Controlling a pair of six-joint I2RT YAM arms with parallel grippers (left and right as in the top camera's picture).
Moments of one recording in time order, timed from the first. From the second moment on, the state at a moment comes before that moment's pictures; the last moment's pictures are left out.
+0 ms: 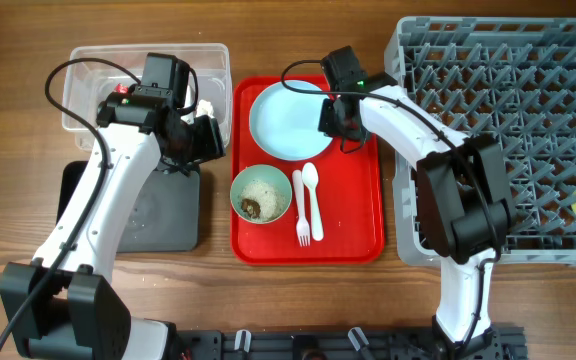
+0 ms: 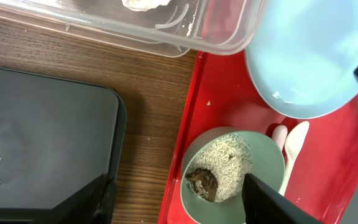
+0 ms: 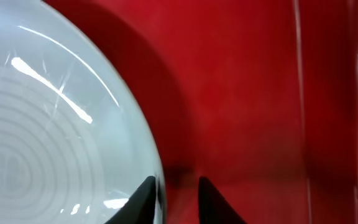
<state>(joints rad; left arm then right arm) -0.17 1.61 1.33 -1.04 0.13 -0.42 0.39 2.15 1.56 -0.72 0.05 0.58</state>
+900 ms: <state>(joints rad) -0.17 1.61 1.33 -1.04 0.13 -0.42 0.26 1.91 1.61 -0.73 0.08 0.33</state>
